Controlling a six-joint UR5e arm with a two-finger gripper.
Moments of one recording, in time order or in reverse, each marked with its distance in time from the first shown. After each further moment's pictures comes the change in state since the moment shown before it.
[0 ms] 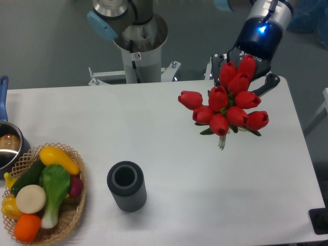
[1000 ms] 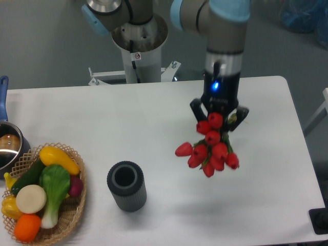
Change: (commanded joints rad) arm -0.279 -0.204 -0.016 0.000 0.776 0.163
